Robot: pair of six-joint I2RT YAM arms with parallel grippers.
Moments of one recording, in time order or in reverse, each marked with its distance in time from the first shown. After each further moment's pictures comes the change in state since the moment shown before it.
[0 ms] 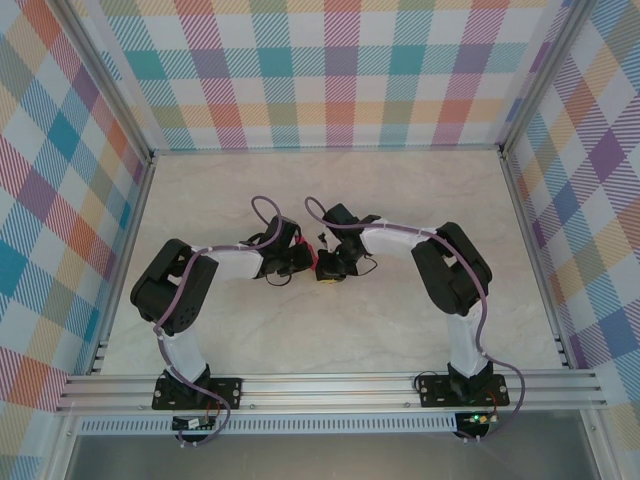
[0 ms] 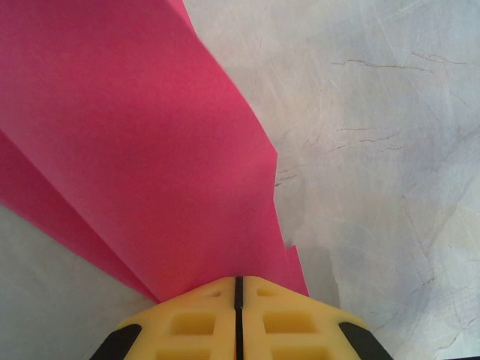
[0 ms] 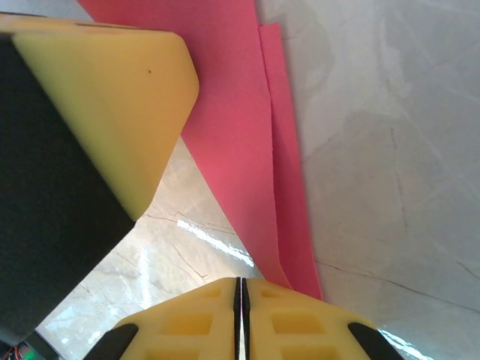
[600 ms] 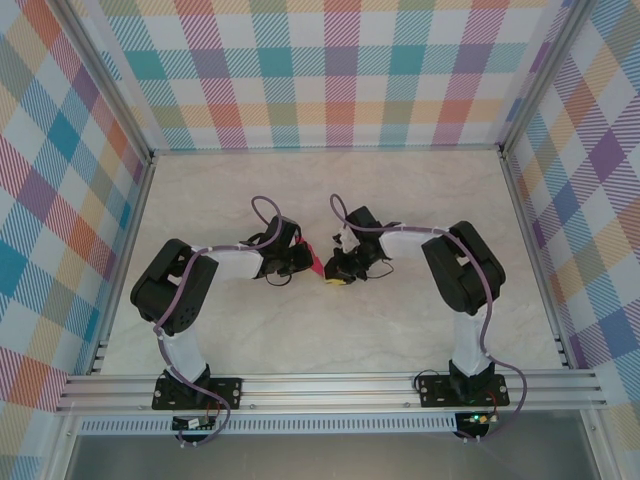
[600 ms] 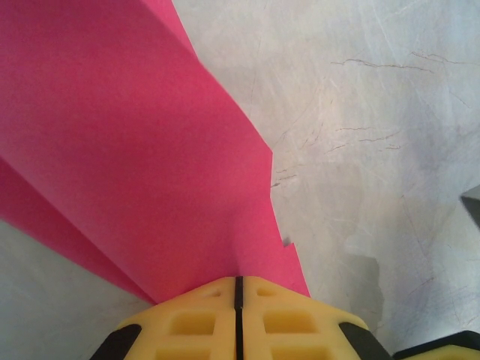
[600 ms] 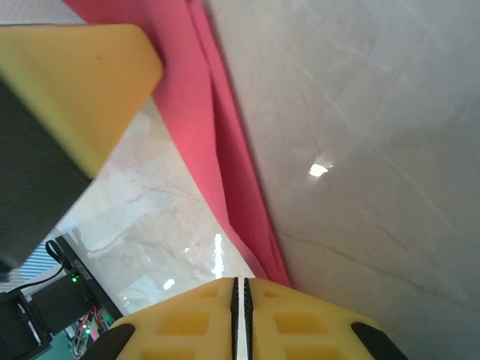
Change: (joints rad) left arm 0.000 0.000 0.001 0.000 0.002 0.000; right arm -0.100 -0.057 -0.179 0.201 -0.239 0.055
